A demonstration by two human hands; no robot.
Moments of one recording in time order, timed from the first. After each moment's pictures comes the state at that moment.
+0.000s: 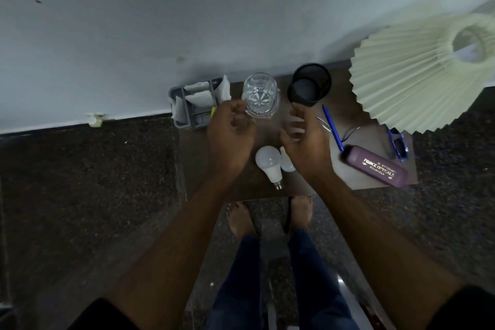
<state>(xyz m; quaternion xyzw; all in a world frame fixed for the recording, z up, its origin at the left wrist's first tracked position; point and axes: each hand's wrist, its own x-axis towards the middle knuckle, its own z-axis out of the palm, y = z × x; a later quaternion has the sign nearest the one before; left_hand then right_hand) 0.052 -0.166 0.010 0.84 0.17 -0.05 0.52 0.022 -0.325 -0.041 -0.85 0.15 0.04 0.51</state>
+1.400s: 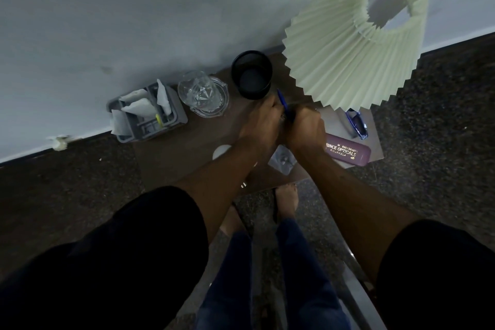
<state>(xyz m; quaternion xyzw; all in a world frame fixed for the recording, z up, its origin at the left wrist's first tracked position) 0.069 -0.313 -0.093 0.94 -0.22 -0.19 0.19 0.025 -0.419 -0.102 -0.92 0.26 0.12 0.26</state>
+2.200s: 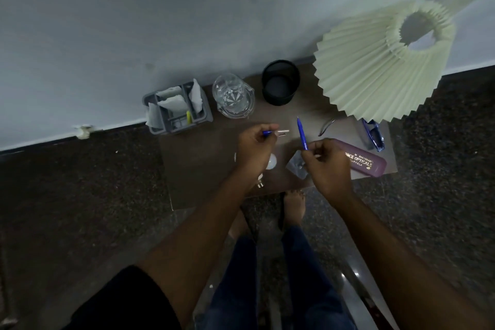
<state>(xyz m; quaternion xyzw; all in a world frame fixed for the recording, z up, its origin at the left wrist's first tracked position) 0.026 -0.252 -0.049 0.73 0.22 -0.22 0.61 -0.040 -0.403 -0.043 -0.80 0.31 0.11 0.49</state>
